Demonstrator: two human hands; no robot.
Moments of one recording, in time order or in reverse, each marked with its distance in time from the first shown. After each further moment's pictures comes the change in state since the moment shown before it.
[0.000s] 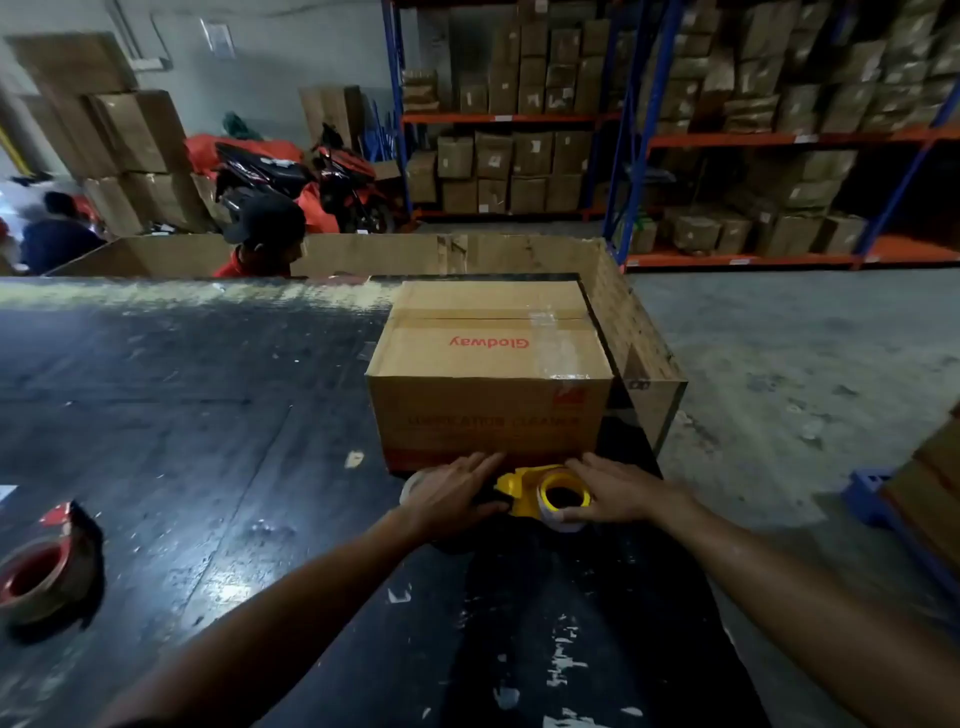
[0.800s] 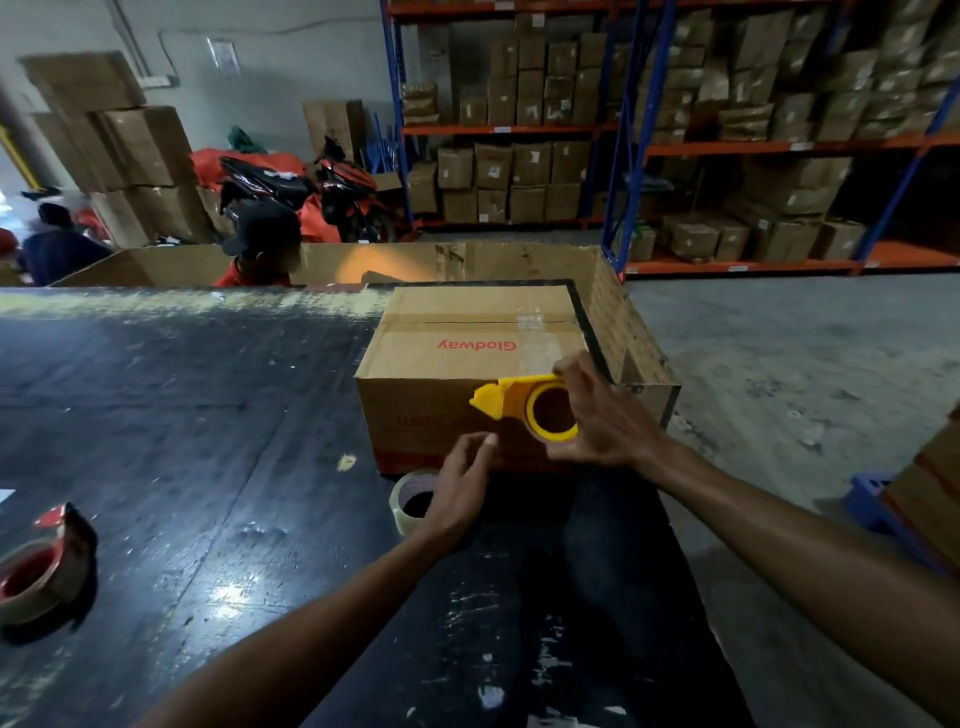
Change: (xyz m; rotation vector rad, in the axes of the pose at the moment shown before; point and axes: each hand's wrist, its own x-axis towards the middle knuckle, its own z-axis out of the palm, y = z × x) left_hand -0.008 0.067 -0.021 -1.312 0.385 -0.367; right_hand -0.032 -0.021 -0.086 -0.009 0.711 -0.236
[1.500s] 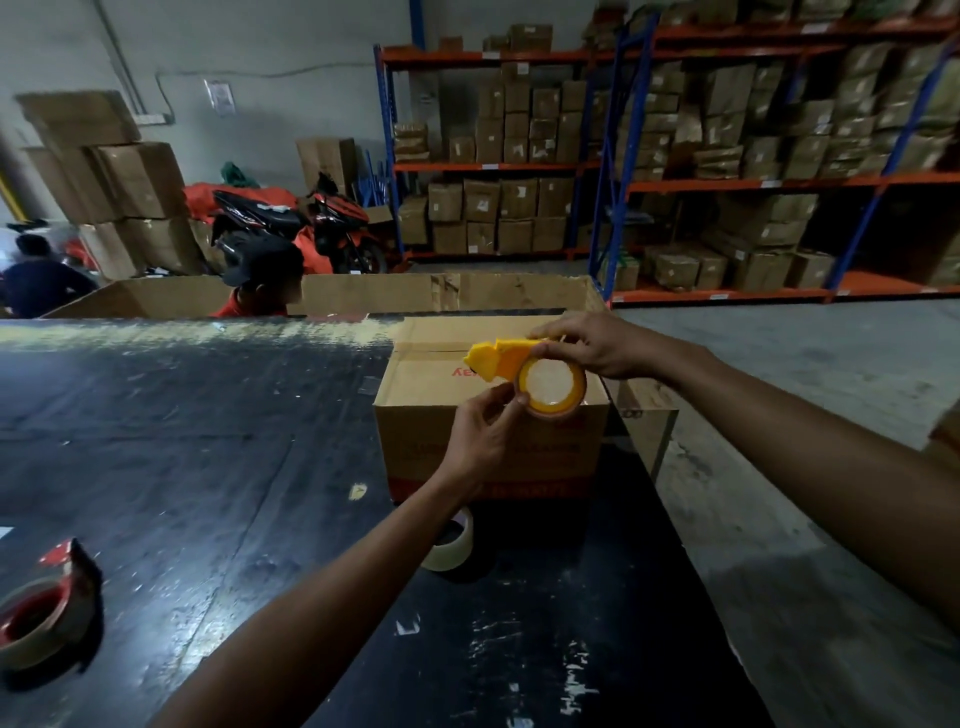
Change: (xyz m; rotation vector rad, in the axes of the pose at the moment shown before) left_hand 0.030 0.085 -0.016 -0.067 -0.088 0.242; right_hand 0.099 -0.009 -0.086 0.206 -0.339 0.180
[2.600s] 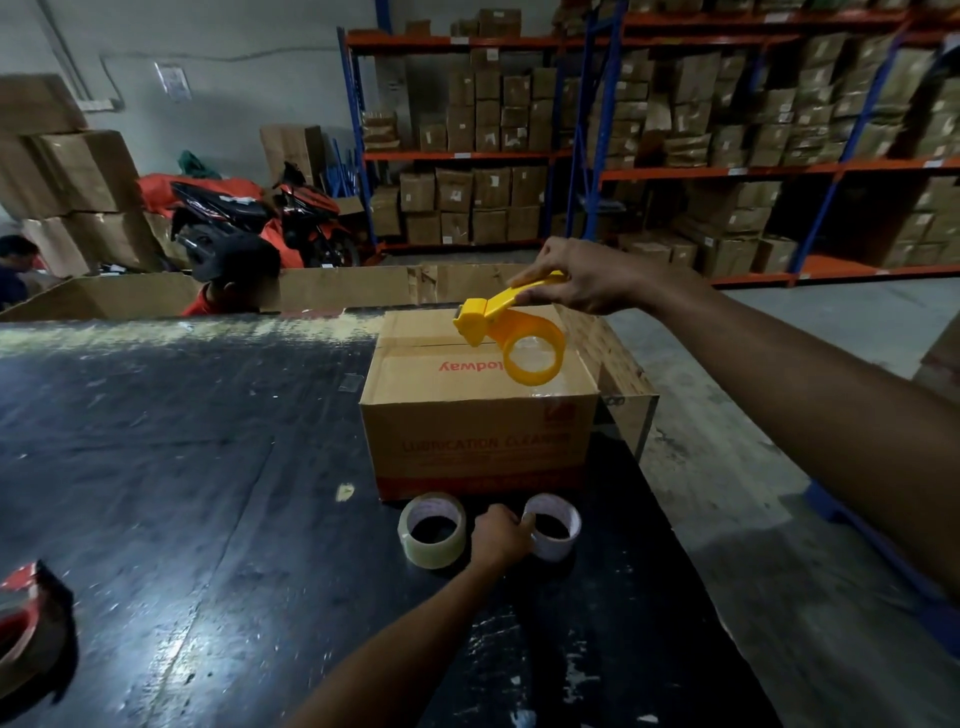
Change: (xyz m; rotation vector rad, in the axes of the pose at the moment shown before) left_hand -0.035 -0.143 0.031 0.644 -0.126 -0.504; right_hand 0.006 -0.048 -0.057 -0.109 0.086 0.027
